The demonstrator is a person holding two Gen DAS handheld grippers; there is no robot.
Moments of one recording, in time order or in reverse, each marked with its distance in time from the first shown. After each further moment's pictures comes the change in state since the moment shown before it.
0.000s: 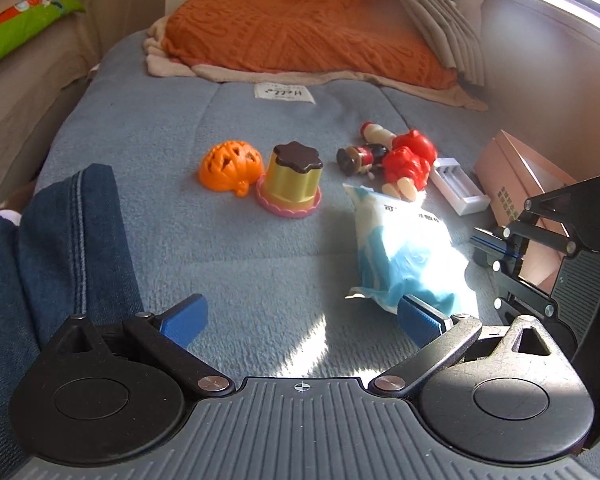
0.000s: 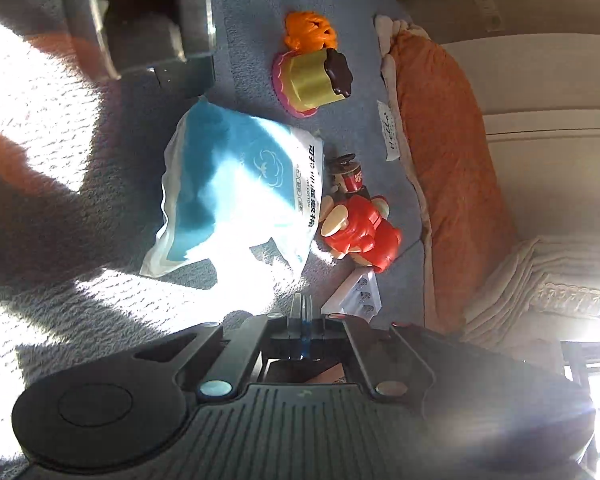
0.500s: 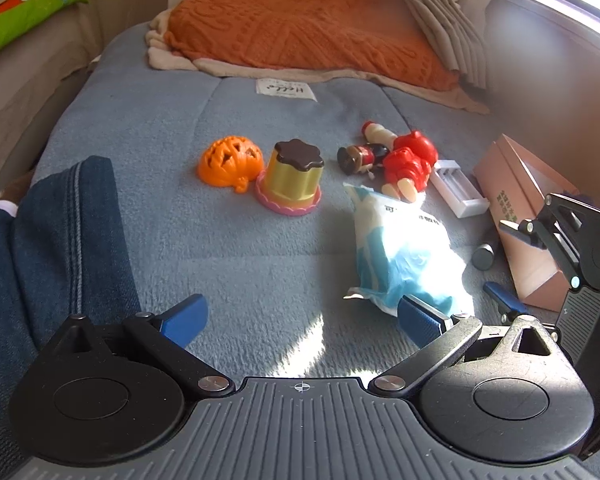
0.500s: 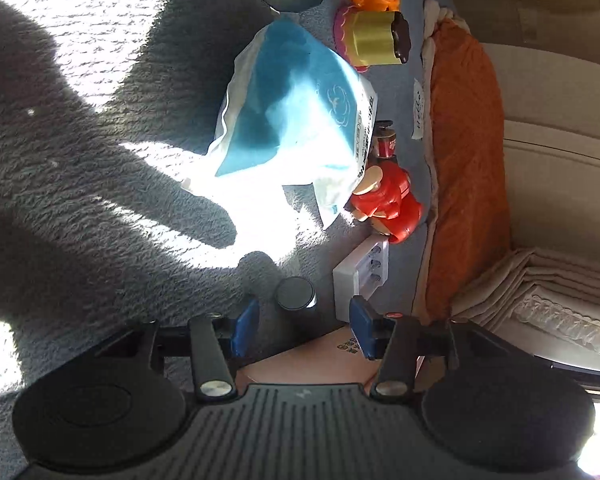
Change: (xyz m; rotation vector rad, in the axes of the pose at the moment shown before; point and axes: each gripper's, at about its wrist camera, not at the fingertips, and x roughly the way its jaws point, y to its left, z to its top) left arm 0.002 0.000 0.000 -0.014 0.009 -0.016; right arm 0.017 0.036 -0.010 -0.195 0.124 -0.043
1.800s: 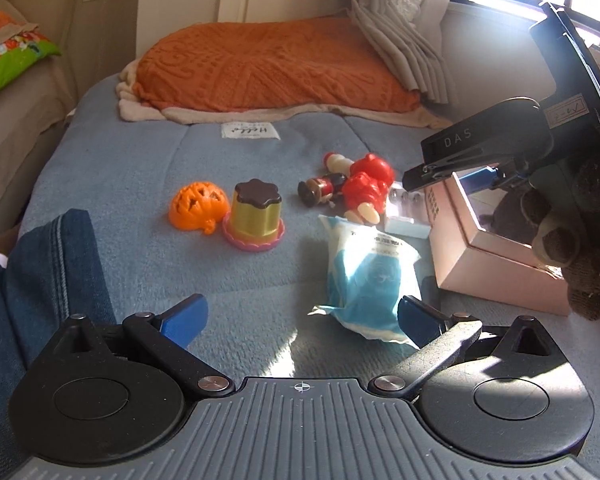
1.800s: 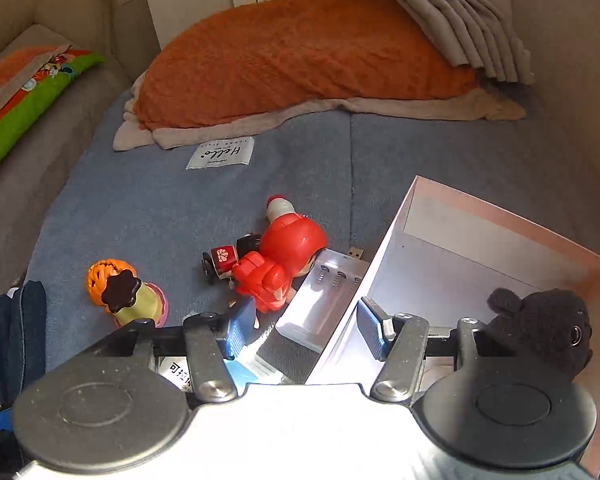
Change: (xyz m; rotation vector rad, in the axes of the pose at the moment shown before) left arm -0.011 -0.022 -0.005 0.109 -0.116 -0.036; right arm 0.061 -0.167 -0.079 1.545 -0.105 0.537
